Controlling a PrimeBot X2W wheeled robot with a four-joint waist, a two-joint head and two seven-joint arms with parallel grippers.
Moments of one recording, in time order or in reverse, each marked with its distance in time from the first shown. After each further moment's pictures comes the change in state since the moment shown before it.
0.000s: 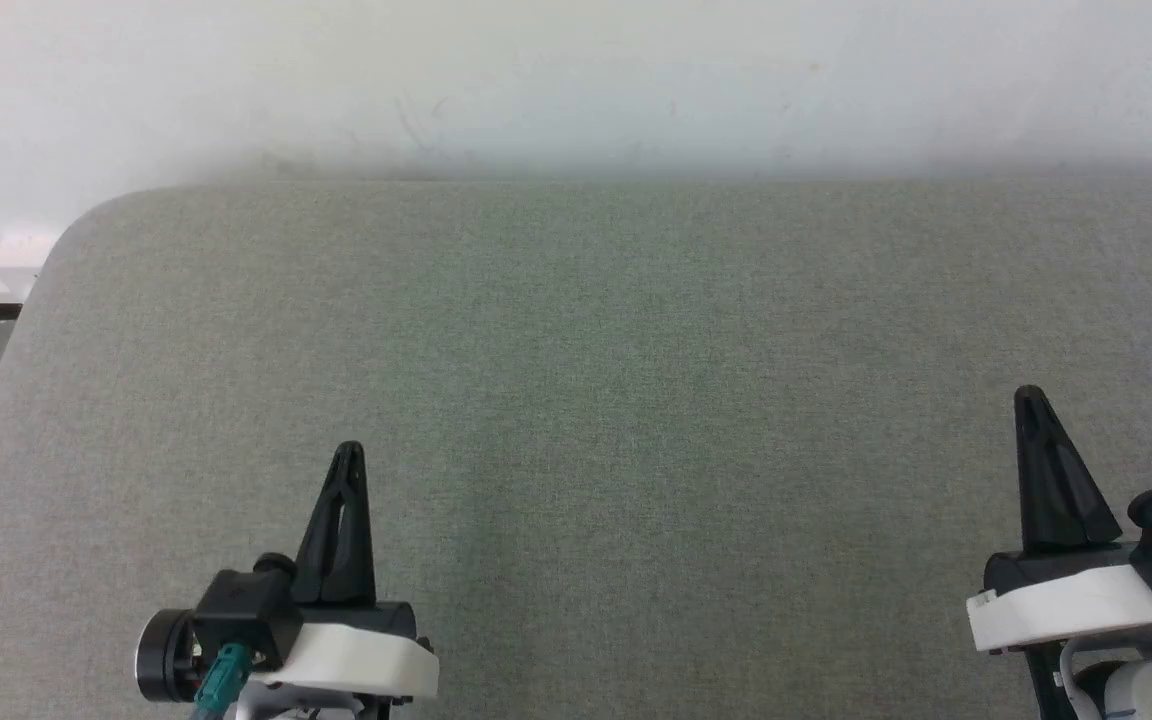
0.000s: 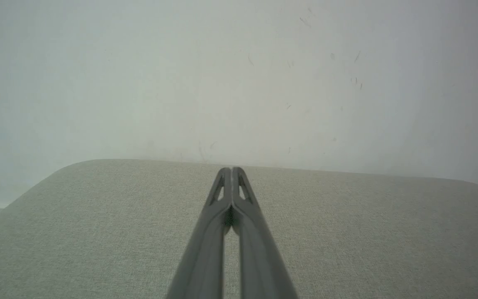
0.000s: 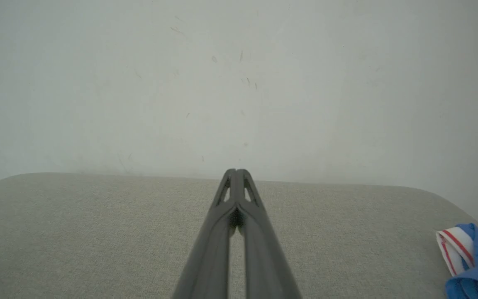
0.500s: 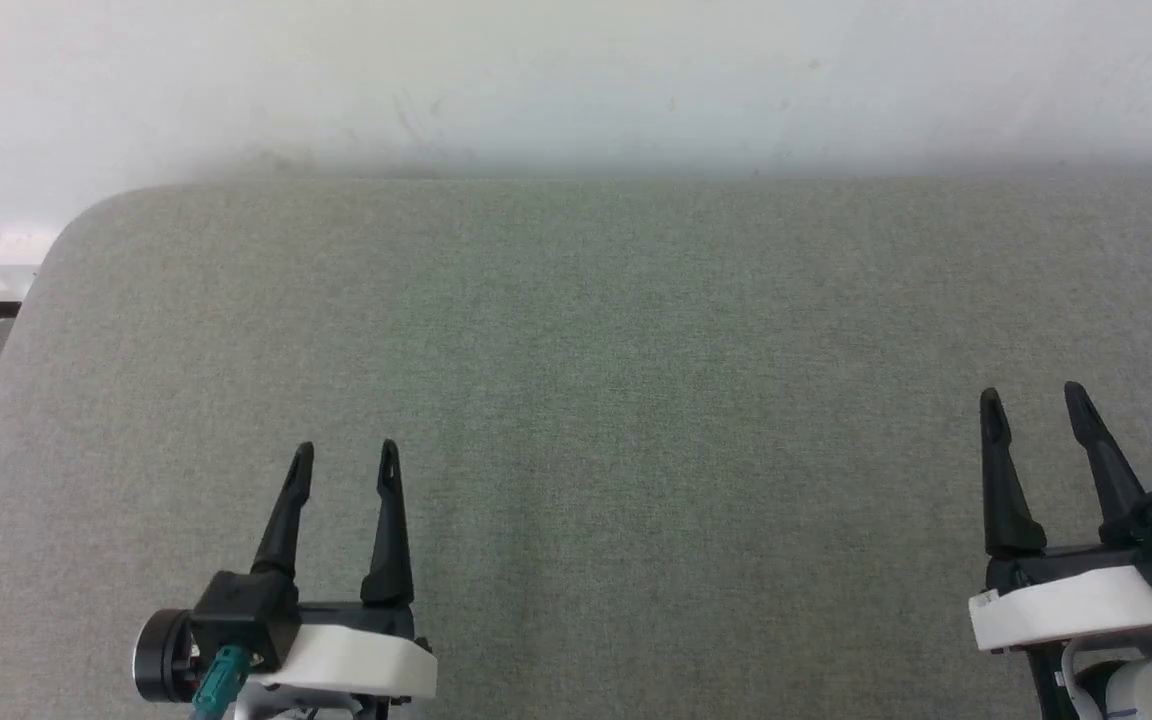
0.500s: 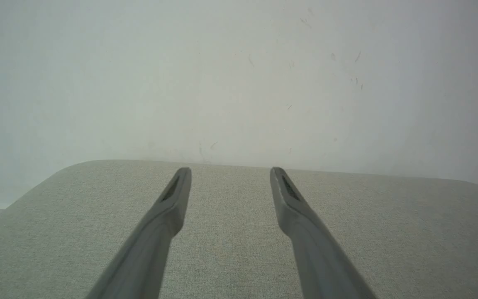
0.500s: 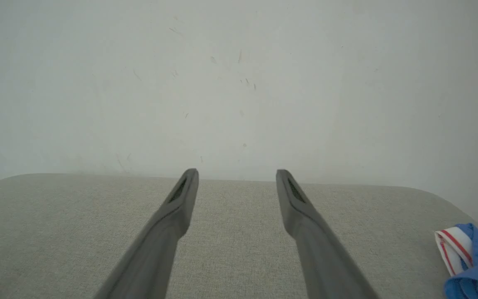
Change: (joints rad) left arm 0.000 0.003 0.001 0.000 -0.001 0.001 -0.007; right arm -0.001 -0.002 -0.003 0.004 0.000 0.000 -0.004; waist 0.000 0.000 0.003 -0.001
